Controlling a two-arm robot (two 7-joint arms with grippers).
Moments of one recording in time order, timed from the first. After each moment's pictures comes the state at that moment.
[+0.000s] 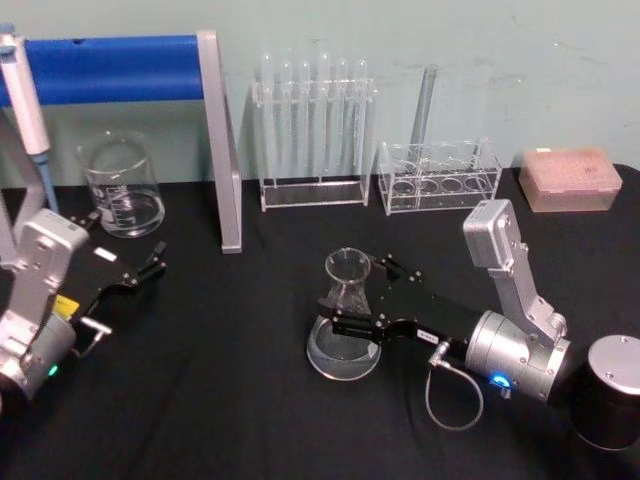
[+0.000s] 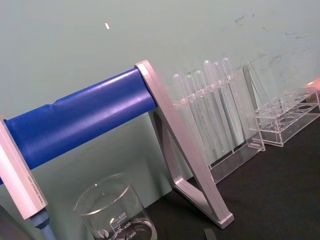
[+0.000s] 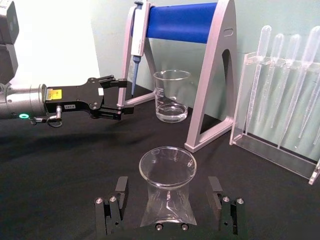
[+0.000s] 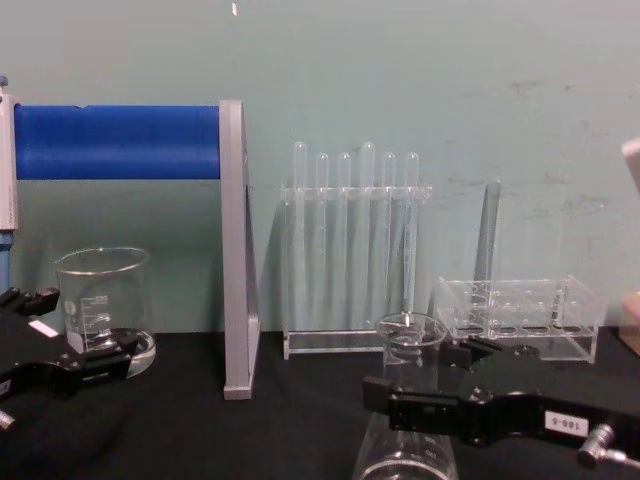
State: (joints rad) left arm -0.20 0.60 0.45 -1.41 -0.25 -0.12 0.03; right arm 0.25 0.44 -0.49 -1.45 0.44 0.02 0.53
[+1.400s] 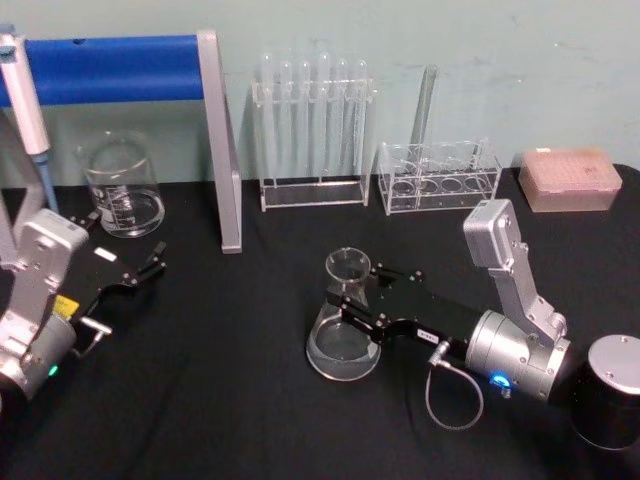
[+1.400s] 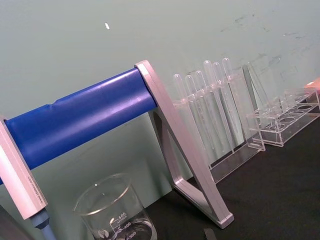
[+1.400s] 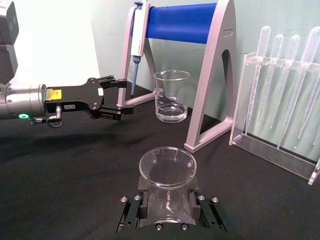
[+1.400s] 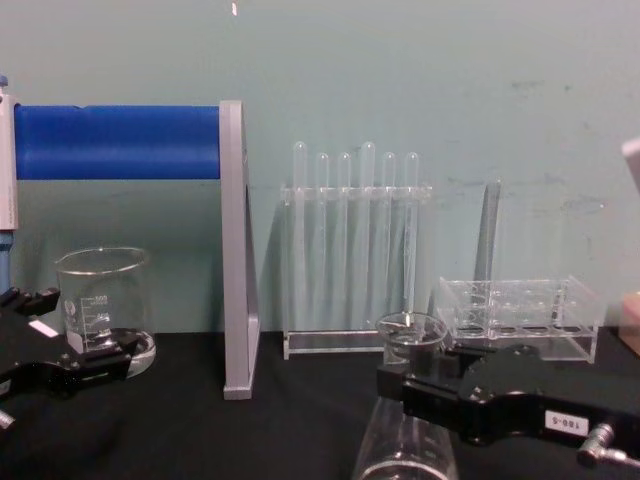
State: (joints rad) left arm -0.20 0.60 0.45 -1.41 -0.25 -0.12 0.03; right arm 0.25 0.44 -0.49 -1.45 0.44 0.02 0.54
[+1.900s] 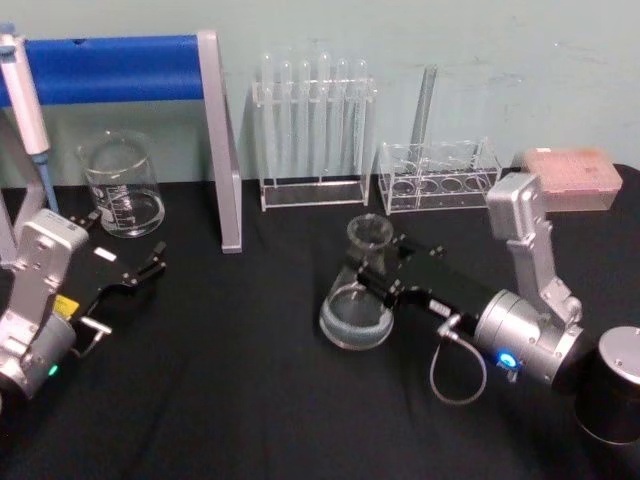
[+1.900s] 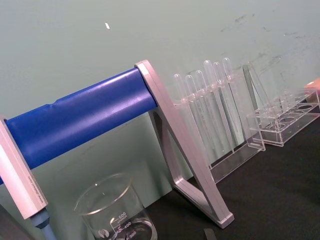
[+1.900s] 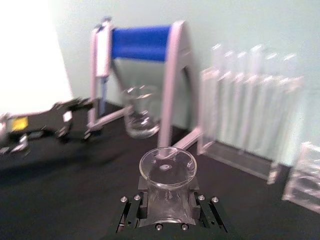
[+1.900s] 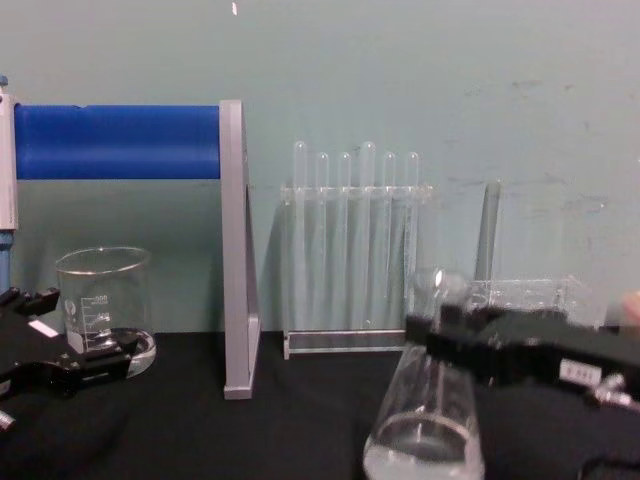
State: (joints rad) left arm -0.20 0.60 0.45 -1.41 -0.25 -0.12 0.03; right arm 0.22 0.41 -0.43 -1.50 0.46 0.05 0.43
